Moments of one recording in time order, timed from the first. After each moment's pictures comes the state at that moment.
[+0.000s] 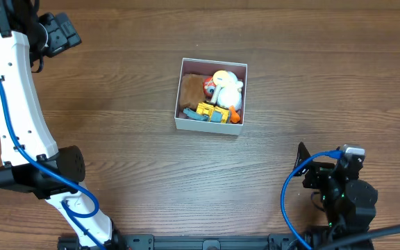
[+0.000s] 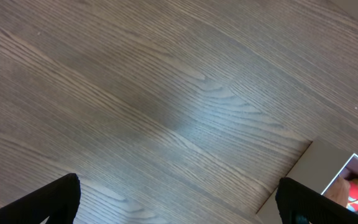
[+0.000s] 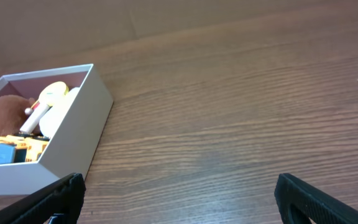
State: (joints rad) left arm 0.21 2.03 2.54 -1.68 -0.06 -0.36; right arm -0.06 0.16 0.30 -0.52 -0.07 0.15
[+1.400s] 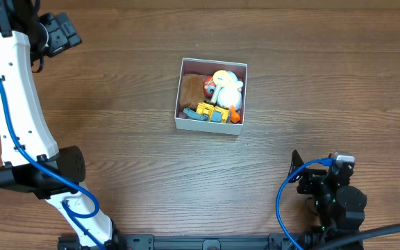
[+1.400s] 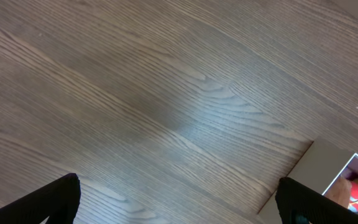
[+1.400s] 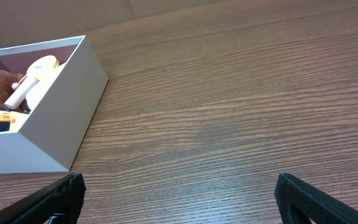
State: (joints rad) left arm 0.20 2.03 2.54 -1.68 -0.07 -0.36; right arm -0.06 0.02 0.17 -0.56 -0.08 0.15
